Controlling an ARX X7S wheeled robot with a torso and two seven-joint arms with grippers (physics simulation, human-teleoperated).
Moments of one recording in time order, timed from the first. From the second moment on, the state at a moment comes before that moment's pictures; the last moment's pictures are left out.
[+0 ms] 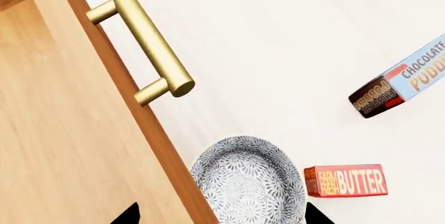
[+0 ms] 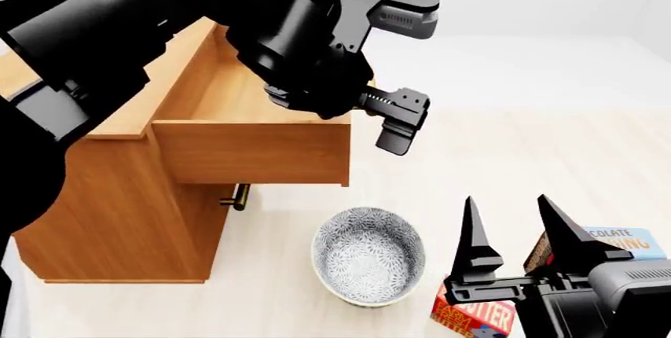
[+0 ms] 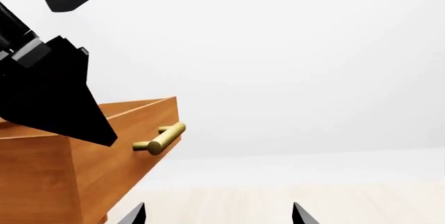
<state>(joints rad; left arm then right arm) -2.03 -0.02 1.72 -0.83 -2.21 -1.12 -0.30 -0.15 0.49 -0.03 -0.74 0.57 0.22 0.30</state>
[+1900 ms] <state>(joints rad) -1.89 -0.97 1.06 0.67 -2.15 -0.46 -0.78 -0.17 0.50 -0.07 -0.78 0.51 0.22 0.37</state>
